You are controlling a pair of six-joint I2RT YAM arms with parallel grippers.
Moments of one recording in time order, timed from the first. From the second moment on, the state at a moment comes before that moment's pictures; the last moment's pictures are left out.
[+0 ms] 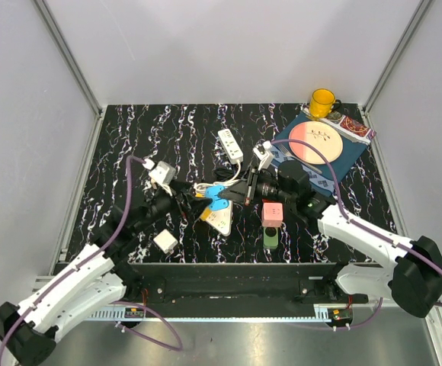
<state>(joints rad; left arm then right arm) -0.70 0.67 0.58 -0.02 0.15 -0.24 0.73 1.19 0.78 0.21 -0.45 0.86</state>
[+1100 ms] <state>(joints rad) -0.49 0.86 0.37 0.76 0.61 -1.06 0.71 1.19 0.68 0.59 -0.56 0.92</state>
